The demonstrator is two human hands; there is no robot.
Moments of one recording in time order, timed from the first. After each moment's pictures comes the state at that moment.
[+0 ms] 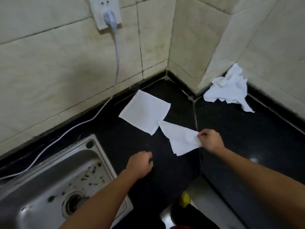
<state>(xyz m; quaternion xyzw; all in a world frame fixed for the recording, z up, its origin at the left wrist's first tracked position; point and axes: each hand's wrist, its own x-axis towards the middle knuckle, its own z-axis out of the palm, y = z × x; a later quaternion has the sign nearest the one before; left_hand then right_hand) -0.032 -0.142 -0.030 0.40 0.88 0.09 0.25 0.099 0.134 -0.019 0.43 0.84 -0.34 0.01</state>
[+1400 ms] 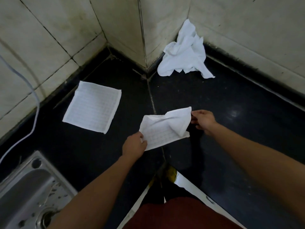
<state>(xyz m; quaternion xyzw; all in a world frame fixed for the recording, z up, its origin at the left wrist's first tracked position) 0.027 0.033 -0.077 0.31 0.88 0.12 0.33 0.197 0.265 -0.069 0.64 0.50 -0.59 -0.06</state>
